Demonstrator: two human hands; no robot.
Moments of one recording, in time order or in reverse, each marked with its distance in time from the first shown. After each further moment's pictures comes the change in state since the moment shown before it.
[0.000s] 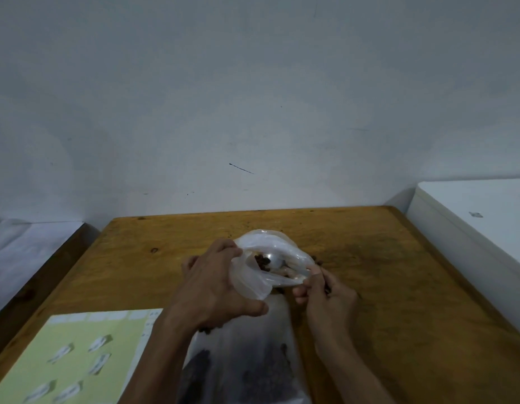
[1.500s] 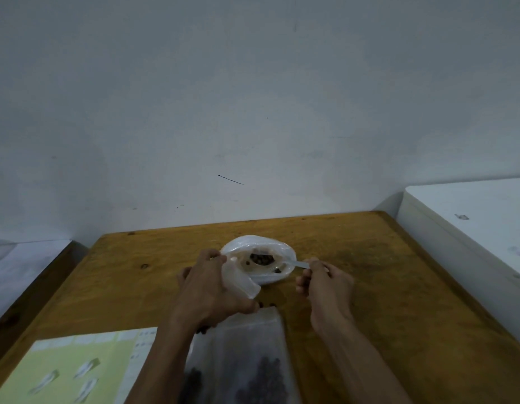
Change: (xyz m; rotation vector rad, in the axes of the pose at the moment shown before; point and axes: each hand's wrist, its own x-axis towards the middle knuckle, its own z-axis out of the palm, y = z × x) left_hand 0.032 -0.012 0.019 0.035 -0.058 -0.166; right_hand 0.031 -0.039 0.000 0.243 -0.011 0.337
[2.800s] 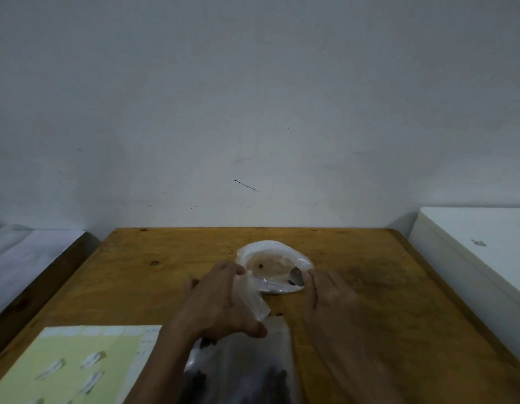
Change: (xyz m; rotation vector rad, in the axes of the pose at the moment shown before) left_hand -0.012 -0.006 -0.007 -0.017 -0.123 0.036; right_hand -0.020 0.009 -0.012 -1.016 -0.003 -1.165
